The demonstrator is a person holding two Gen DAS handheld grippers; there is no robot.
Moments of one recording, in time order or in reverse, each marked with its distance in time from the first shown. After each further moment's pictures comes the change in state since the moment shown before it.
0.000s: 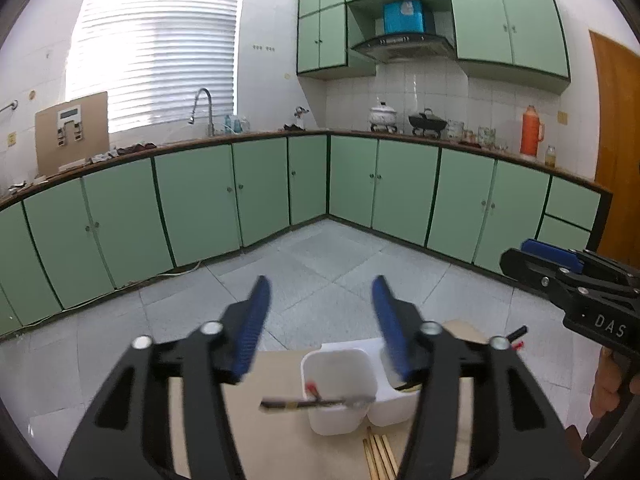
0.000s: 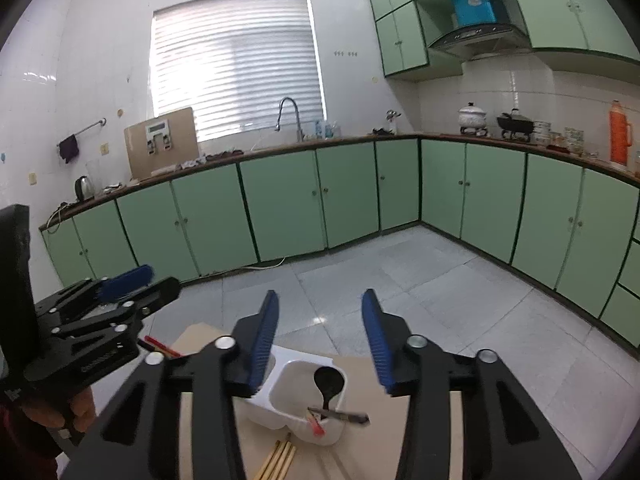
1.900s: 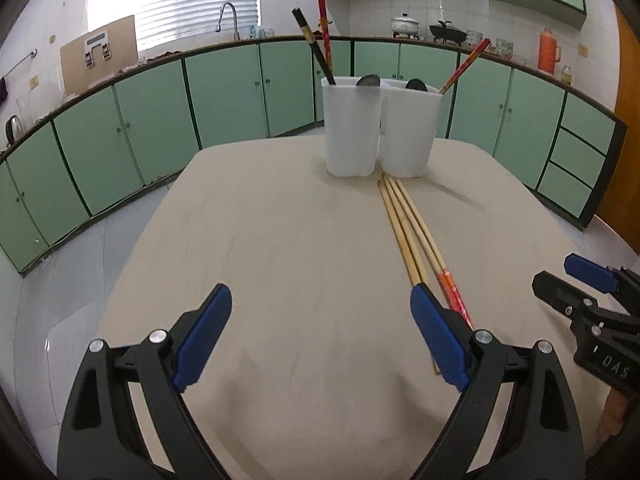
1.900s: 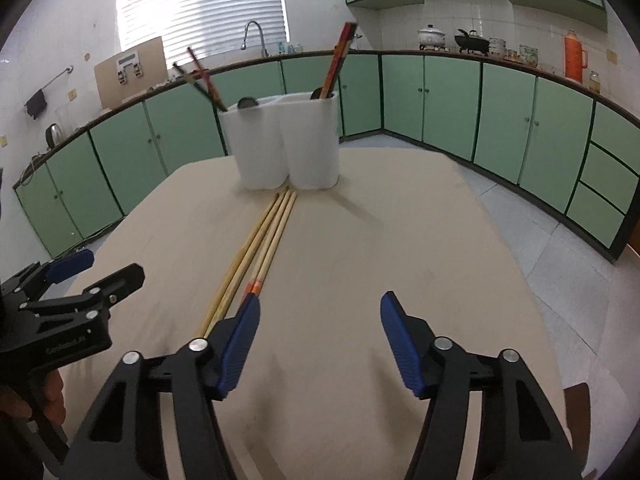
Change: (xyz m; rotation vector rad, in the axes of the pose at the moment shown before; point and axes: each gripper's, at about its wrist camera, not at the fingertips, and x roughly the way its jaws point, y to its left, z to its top) left arm -0.097 -0.007 -0.225 -0.014 0.325 0.098; right arm -0.086 0.051 -0.244 0.058 0.283 -0.119
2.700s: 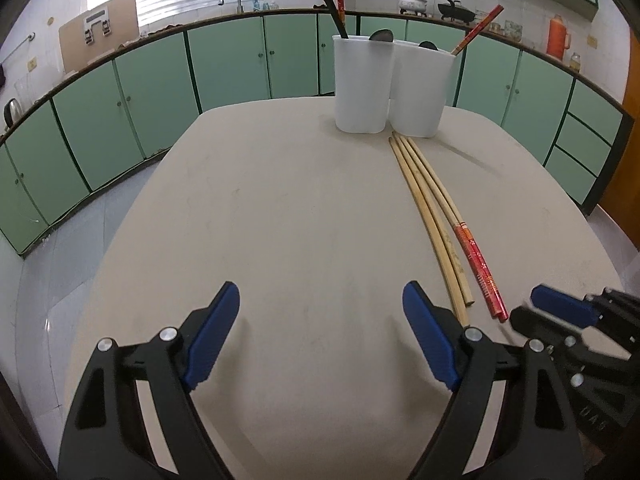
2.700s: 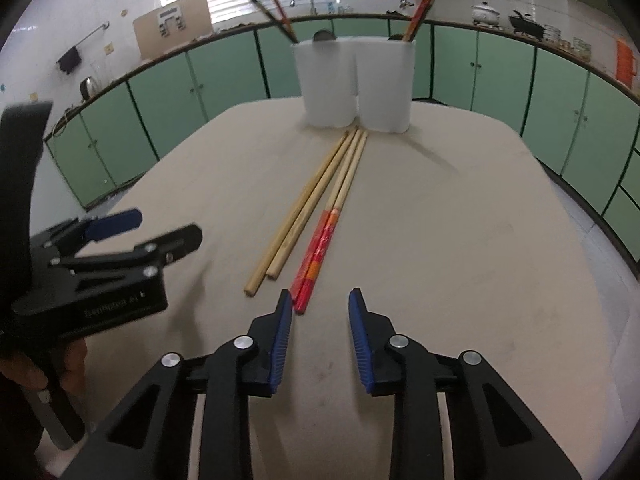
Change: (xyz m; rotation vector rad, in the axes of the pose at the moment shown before) left arm 0.013 0.007 -0.018 -0.018 0.095 0.003; right arm 0.016 0.039 -0.026 -0.108 0.154 0.114
